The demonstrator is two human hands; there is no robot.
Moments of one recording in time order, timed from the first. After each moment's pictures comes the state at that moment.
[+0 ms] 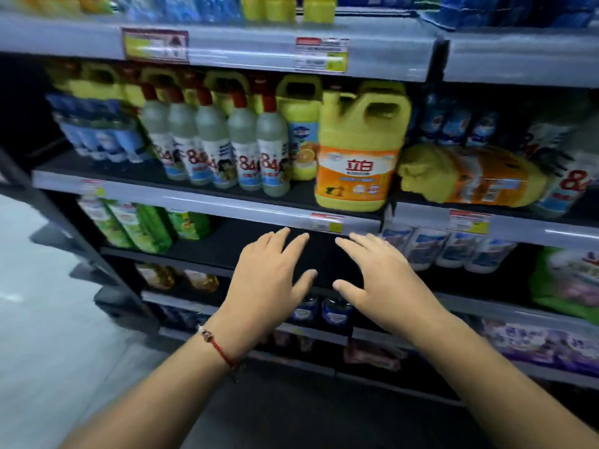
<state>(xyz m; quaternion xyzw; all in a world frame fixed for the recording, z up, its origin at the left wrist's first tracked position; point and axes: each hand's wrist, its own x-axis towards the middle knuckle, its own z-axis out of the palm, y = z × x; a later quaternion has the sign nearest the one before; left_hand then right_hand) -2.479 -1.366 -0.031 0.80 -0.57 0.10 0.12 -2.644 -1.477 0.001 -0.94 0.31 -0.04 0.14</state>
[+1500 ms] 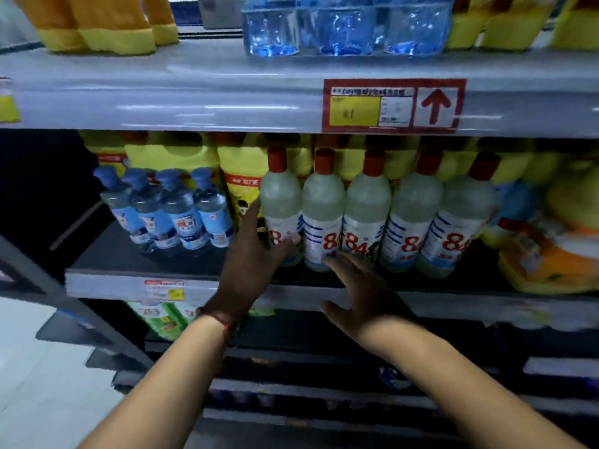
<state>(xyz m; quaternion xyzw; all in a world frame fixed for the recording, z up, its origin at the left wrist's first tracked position) -2.062 -1.399 -0.035 0.69 -0.48 -0.12 0.53 -2.262 -1.454 -0.030 -0.90 0.36 -0.07 0.24</state>
